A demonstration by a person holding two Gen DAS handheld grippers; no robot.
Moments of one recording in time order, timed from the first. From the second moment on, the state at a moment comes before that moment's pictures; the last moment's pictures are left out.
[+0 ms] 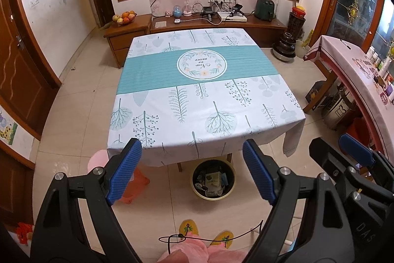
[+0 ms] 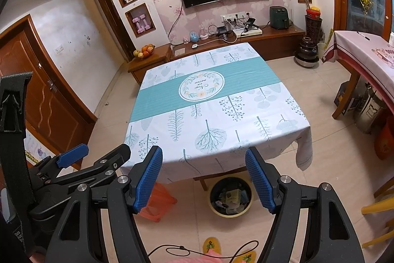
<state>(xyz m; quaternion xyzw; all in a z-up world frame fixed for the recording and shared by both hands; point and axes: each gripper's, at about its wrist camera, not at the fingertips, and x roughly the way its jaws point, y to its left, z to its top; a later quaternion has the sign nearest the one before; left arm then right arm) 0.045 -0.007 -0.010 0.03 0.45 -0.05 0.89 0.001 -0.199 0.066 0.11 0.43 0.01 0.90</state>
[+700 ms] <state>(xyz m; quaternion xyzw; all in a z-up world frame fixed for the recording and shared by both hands) 0.045 -0.006 -0.009 0.03 0.45 -0.05 0.89 0.000 -0.197 0.065 0.12 0.43 0.00 0.90</state>
